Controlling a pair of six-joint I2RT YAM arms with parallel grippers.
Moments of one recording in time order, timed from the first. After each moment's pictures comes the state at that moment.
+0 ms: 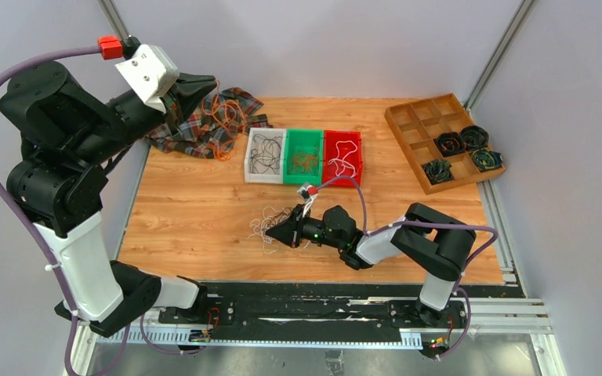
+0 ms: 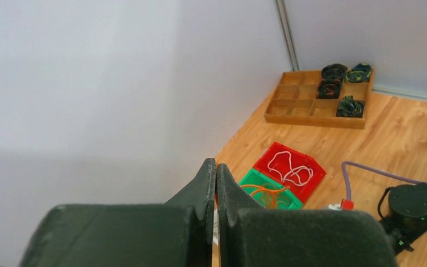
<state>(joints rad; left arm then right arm) -0.35 1.36 2.50 -1.08 0.49 0.39 1.01 1.77 0.58 1.16 -0.26 0.66</state>
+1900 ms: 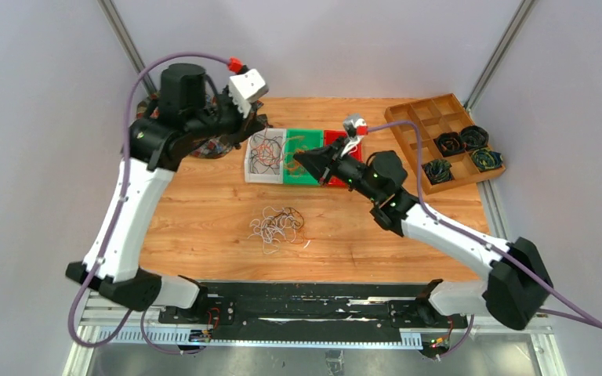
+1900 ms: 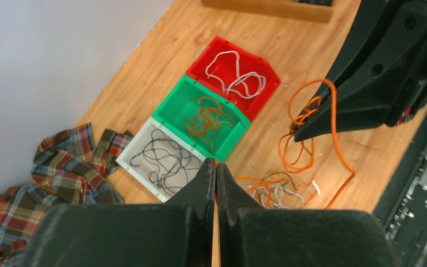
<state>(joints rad) -0.40 1.32 1.87 -0.95 0.49 0.39 0.77 1.23 0.84 0.65 -0.29 0.41</state>
